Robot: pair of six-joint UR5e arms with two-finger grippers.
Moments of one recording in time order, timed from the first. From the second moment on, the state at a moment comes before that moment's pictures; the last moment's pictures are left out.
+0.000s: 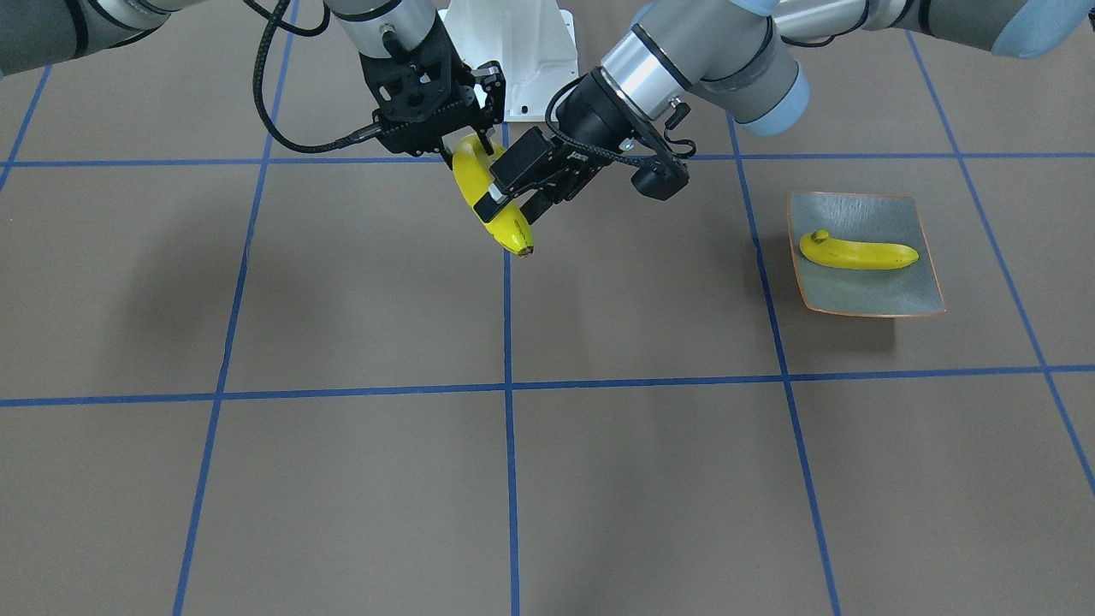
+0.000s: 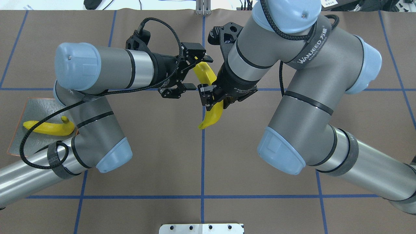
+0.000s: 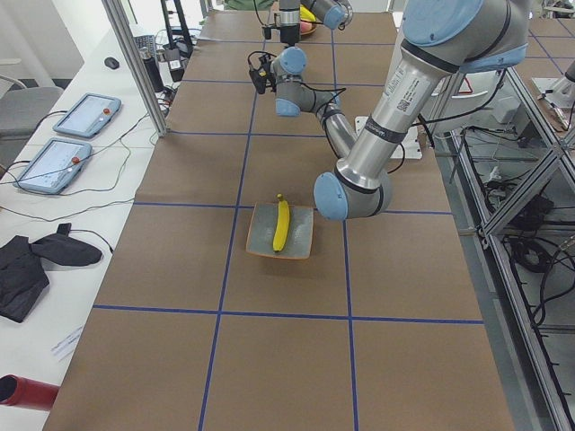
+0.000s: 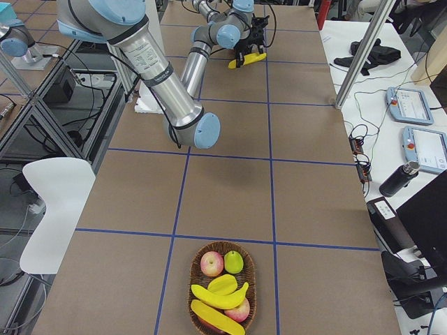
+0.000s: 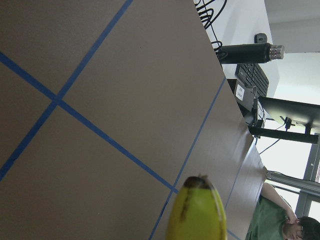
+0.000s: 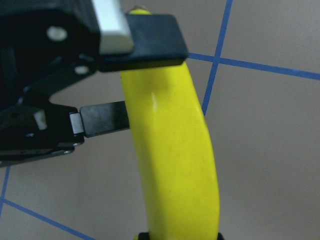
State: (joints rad) left arm -0.63 -2.21 -1.72 -2.40 -1.83 -2.08; right arm 0.67 -0.80 1.93 -1.79 2.17 0.95
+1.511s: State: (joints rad) left arm -0.62 -2.22 -1.73 -2.40 -1.83 -2.07; right arm 0.65 -0.80 1.94 -1.77 2.17 0.98
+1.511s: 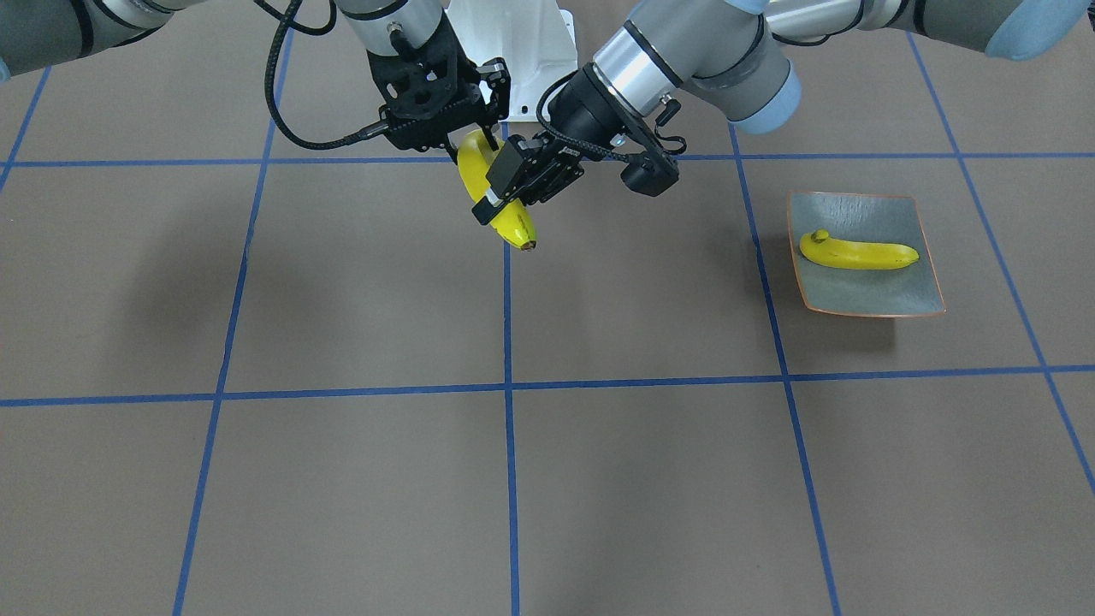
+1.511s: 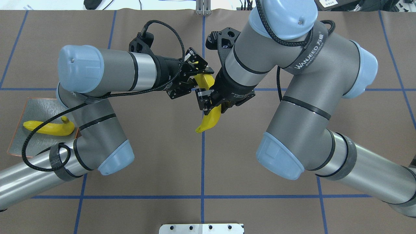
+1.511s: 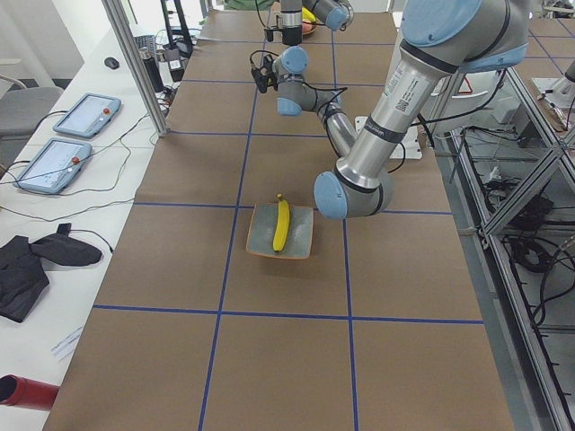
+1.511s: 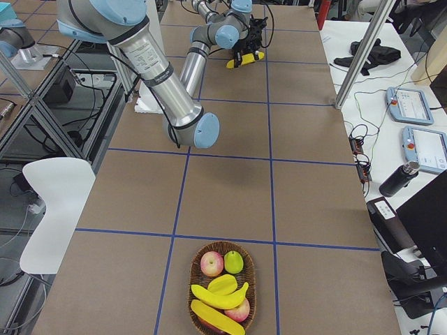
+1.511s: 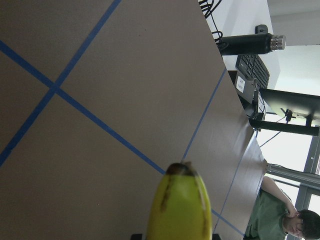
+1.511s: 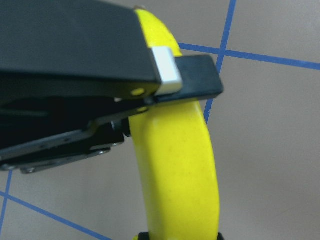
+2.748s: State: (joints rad) left arm -0.67 -2.21 -1.70 -2.39 -1.85 -2.05; right arm 0.73 -0.90 2.05 -1.73 2.29 1.06
